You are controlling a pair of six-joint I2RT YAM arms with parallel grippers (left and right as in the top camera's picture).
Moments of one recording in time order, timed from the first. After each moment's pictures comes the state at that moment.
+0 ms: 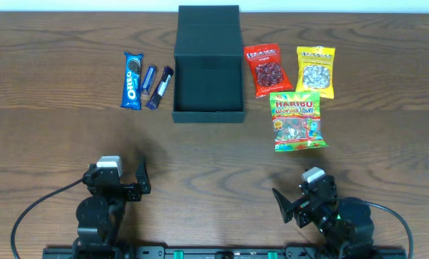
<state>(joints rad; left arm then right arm) -0.06 0.01 0.13 -0.43 0.01 -0.12 0.25 0.01 0.17 -0.67 -0.27 -0.06</state>
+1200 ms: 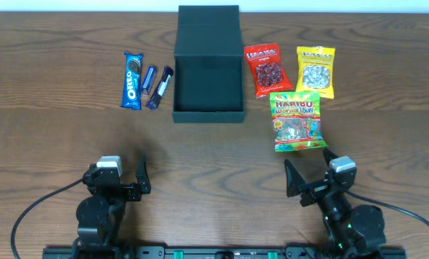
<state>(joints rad) -0.06 0.01 0.13 -0.43 0.01 -0.12 0.25 0.01 0.16 -0.31 -0.11 0.19</state>
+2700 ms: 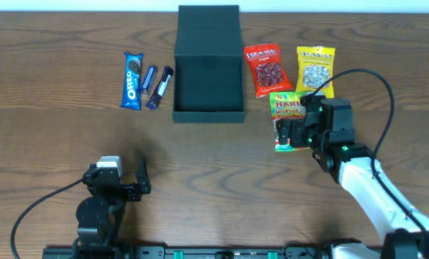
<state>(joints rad) -0.06 0.01 0.13 -0.43 0.01 -0.12 0.12 1.40 0.66 -0.16 -0.14 0.12</state>
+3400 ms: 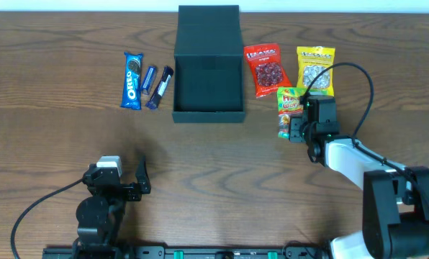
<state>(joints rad) -0.06 0.01 0.13 -0.43 0.01 -0.12 0.12 1.68 0.70 0.01 0.07 0.13</state>
